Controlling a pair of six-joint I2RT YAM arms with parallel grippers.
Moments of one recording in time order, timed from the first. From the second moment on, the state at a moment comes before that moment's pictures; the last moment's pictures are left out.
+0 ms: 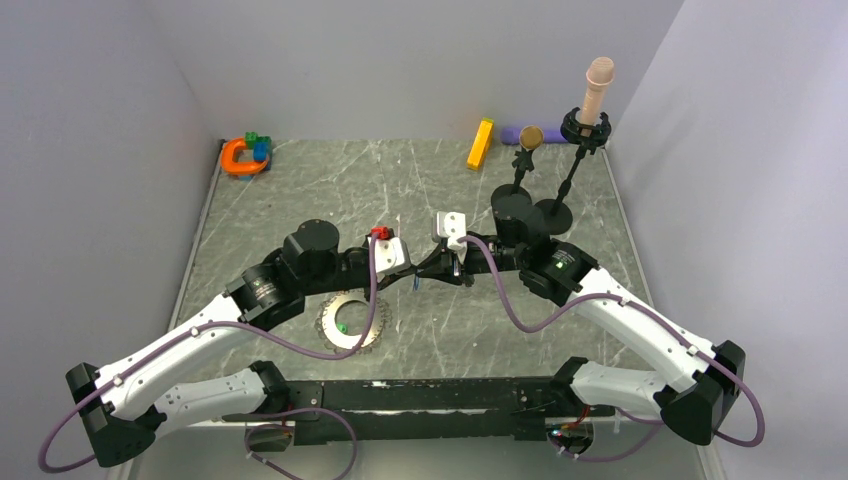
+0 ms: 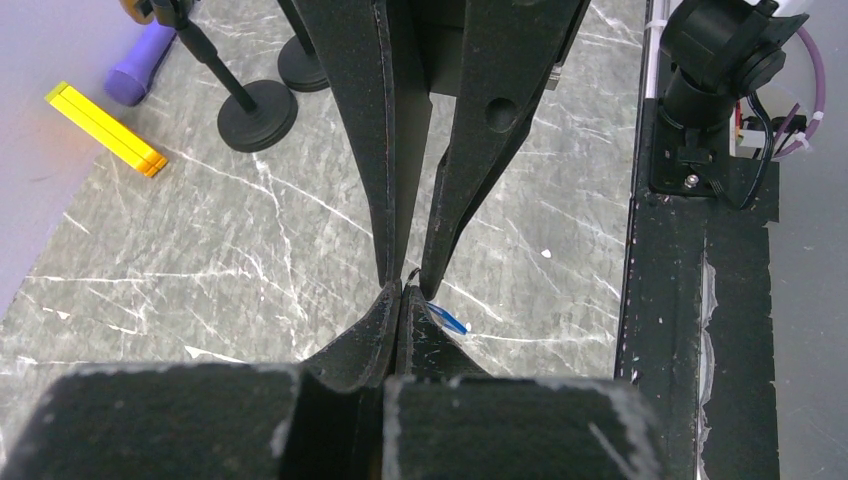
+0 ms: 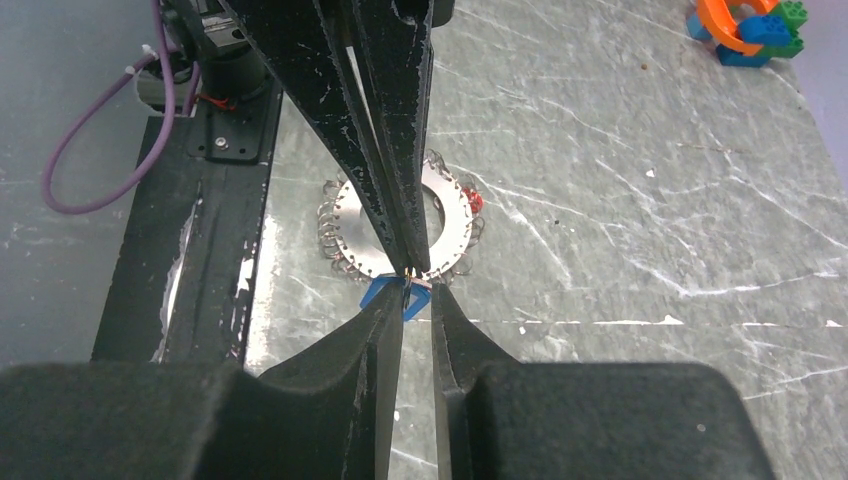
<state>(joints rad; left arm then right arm) -0.90 0.95 0.98 -0.31 0.34 0.29 0.77 1.10 1.03 -0.31 -0.71 -0.41</state>
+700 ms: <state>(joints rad) -0.90 0.95 0.98 -0.31 0.33 0.29 0.77 1.10 1.03 -0.31 -0.71 -0.41</state>
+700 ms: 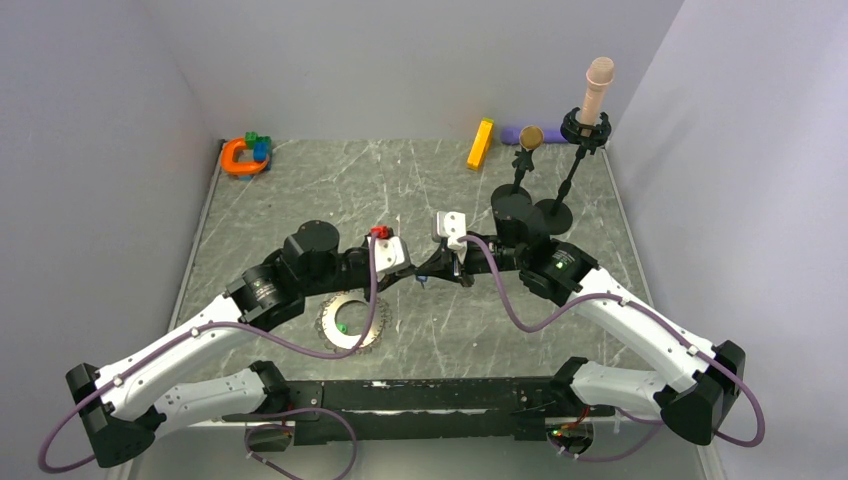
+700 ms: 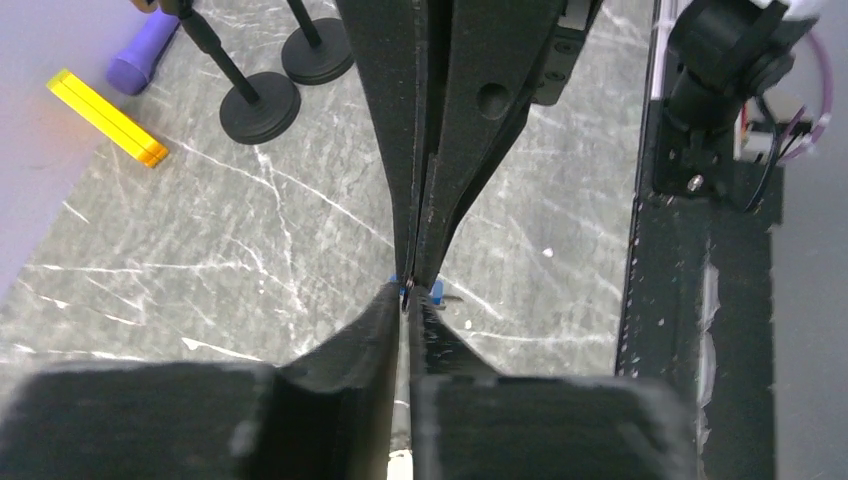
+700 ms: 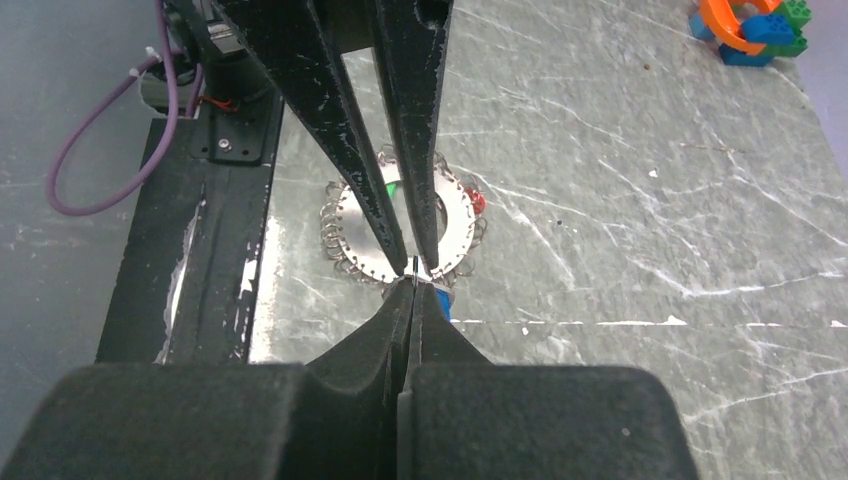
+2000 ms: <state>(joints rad) -0.75 0.72 0.41 0.64 0.68 0.09 0.77 0.87 0.66 0.21 -0.89 -0.67</state>
